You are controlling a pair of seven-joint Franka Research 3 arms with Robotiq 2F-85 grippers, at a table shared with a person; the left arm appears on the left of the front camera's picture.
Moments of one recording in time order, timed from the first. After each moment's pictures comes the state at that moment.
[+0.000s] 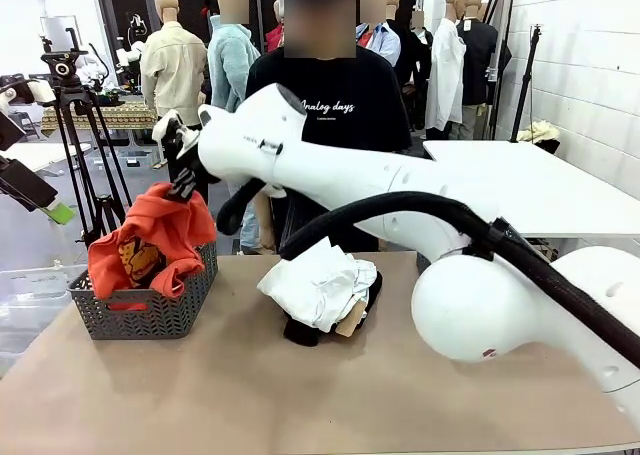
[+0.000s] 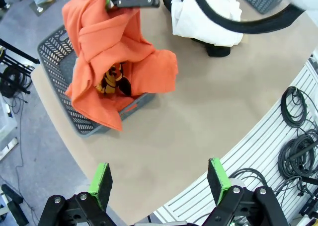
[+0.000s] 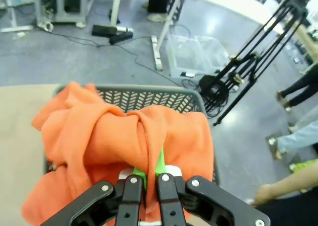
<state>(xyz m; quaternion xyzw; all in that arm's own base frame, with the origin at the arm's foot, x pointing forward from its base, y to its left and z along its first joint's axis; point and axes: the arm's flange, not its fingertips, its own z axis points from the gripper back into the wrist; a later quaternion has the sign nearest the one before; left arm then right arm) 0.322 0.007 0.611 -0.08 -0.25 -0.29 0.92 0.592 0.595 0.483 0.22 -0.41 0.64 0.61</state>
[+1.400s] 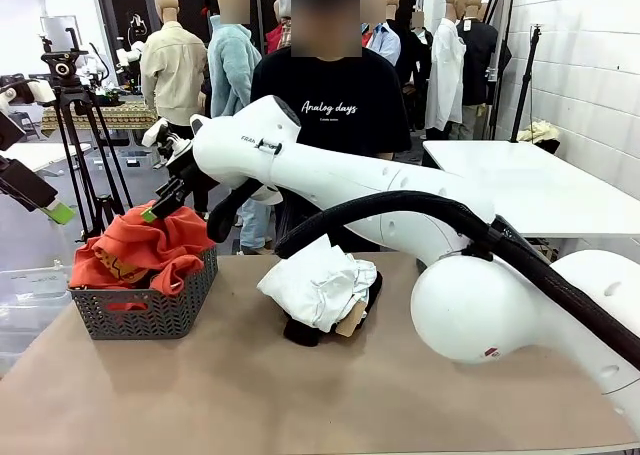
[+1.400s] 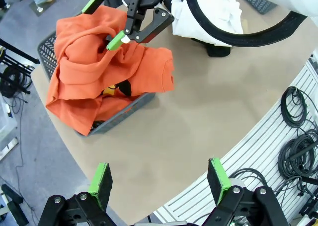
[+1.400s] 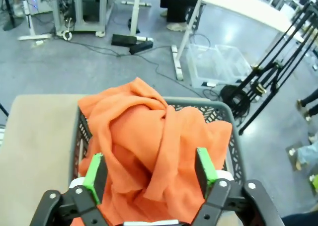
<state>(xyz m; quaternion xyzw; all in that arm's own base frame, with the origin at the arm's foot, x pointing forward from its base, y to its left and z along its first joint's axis) 0.322 0.007 0.611 -0.08 -0.25 -0.29 0.92 0.576 0.609 0.480 0.28 -0.39 0.64 0.60</state>
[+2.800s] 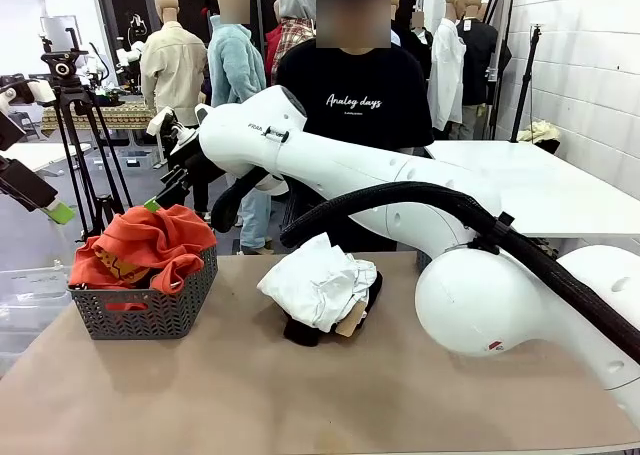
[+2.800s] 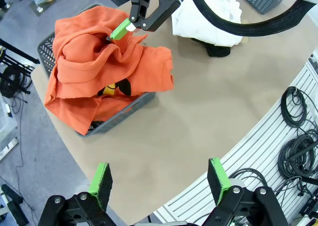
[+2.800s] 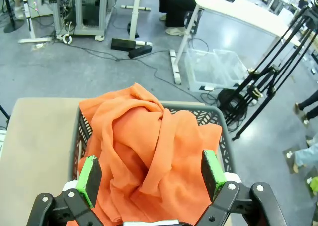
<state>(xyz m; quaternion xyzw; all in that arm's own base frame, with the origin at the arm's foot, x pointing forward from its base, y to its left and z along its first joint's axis) 0.322 0.007 0.611 -0.08 -0.25 -0.29 0.92 0.582 0.599 0.497 0.28 -0.40 0.64 0.59</state>
